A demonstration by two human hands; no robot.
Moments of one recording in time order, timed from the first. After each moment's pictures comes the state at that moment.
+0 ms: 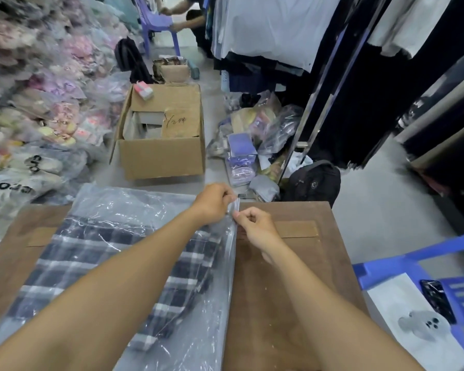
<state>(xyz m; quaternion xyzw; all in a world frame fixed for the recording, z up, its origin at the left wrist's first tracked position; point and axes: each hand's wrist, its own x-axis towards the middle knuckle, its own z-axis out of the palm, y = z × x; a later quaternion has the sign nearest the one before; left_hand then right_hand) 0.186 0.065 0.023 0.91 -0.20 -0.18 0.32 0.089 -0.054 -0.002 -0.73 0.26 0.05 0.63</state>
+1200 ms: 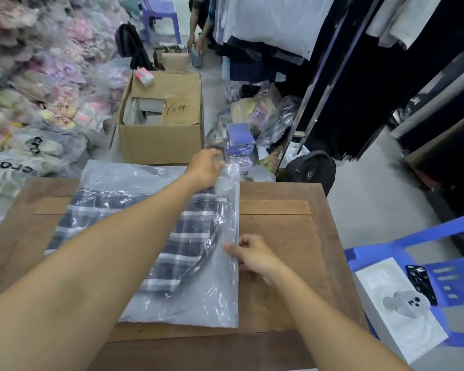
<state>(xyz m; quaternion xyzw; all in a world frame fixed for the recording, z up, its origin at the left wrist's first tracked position) 0.178 0.076 0.055 0.91 -0.09 -0.17 0.38 -0.013 -0.034 0.014 -0.72 0.25 0.26 0.60</state>
